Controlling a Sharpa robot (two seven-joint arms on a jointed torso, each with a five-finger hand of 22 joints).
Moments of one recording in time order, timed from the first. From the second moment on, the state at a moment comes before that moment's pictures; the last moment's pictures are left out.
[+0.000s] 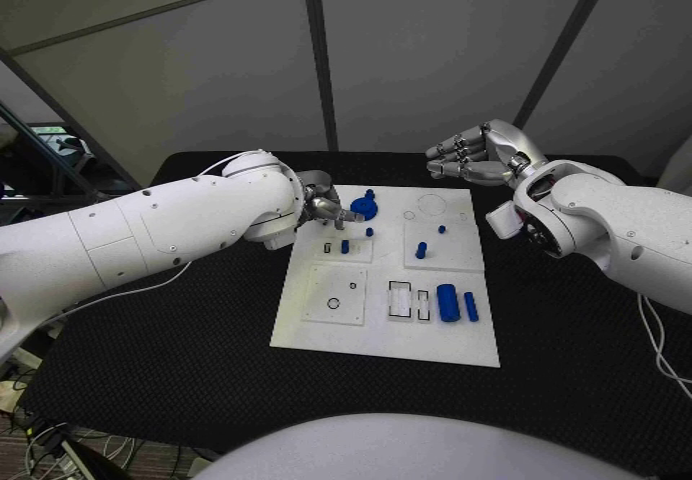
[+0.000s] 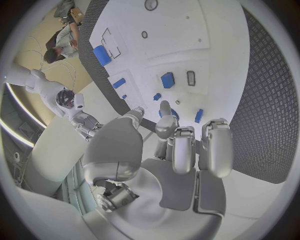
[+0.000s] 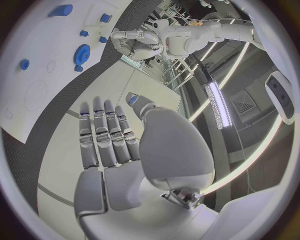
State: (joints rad) left arm 1.21 -0.67 0.05 1.38 -1.11 0.03 -0.53; left_hand 0.96 -0.10 0.19 0.24 0.20 0.94 0.04 0.57 0.81 1.30 -0.03 1.21 1.04 1.46 -0.08 1.56 1.31 0.06 1.47 0.03 1.44 1.31; right arm 1.17 -0.75 0.09 1.37 -0.73 -0.29 0.18; right_hand 1.36 -0.11 0.34 0.05 0.27 0.96 0.22 0.07 0.07 1.14 0.16 0.07 0.06 1.12 0.12 0.07 0.19 0.18 0.85 0.26 0.22 0.09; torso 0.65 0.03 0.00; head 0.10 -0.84
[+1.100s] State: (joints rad) left arm 1.26 -0.54 0.05 1.04 -1.17 0.17 -0.53; left_hand 1.13 -0.04 0.04 0.27 0.21 0.91 0.09 0.37 0.61 1.23 0.02 1.16 0.97 1.47 -0.05 1.56 1.31 0.06 1.44 0.06 1.39 1.31; right arm 1.17 -0.74 0.09 1.36 -0.73 -0.29 0.17; right_hand 1.36 -0.10 0.34 0.05 0.27 0.96 0.22 0.07 0.07 1.14 0.16 0.07 0.06 1.12 0.12 0.07 0.19 0.18 0.85 0.26 0.21 0.09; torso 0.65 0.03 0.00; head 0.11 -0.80
